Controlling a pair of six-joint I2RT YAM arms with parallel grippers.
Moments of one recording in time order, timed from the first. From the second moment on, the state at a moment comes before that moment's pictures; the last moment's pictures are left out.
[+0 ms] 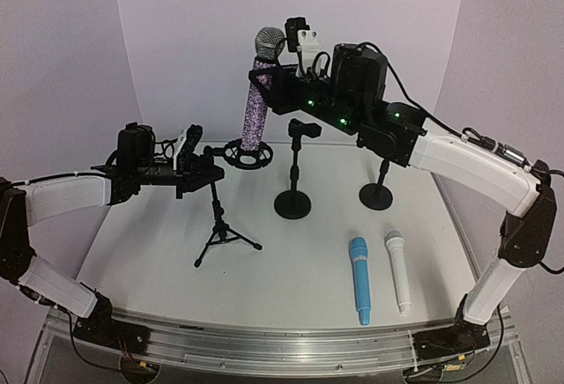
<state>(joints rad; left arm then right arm) -0.39 1.38 0.86 0.21 0.95 0.25 1.00 1.72 1.78 -0.01 0.18 0.16</state>
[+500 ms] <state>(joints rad) -0.39 1.38 0.84 0.25 0.95 0.23 1.00 1.76 1.78 -0.05 0.18 0.23</state>
